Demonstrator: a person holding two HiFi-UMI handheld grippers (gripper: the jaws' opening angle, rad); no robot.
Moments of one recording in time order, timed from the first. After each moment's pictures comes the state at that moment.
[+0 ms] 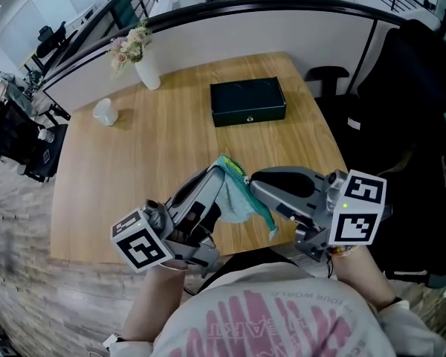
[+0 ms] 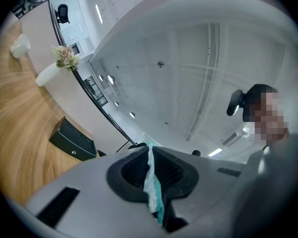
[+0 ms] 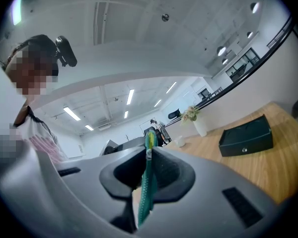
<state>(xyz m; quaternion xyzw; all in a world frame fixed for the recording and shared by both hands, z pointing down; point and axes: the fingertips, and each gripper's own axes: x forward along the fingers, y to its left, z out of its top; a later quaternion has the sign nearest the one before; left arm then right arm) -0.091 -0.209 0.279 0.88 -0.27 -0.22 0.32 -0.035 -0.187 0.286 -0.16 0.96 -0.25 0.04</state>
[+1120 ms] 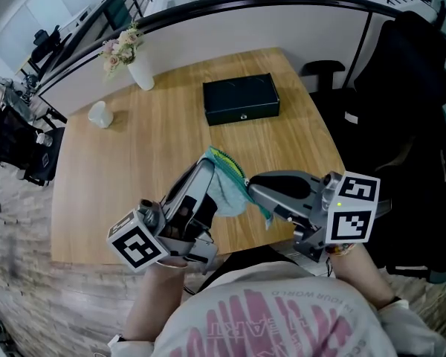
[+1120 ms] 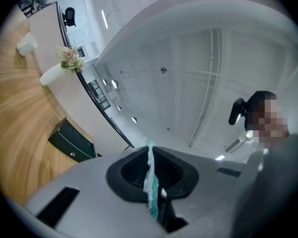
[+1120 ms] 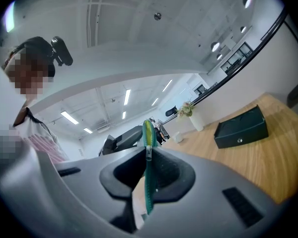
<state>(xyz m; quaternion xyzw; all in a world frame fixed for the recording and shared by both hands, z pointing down) -0.092 -0.222 0.275 0.87 -0.28 -0.26 0.32 -0.025 -0.189 0.307 -0.16 0.95 -0.28 0.04</state>
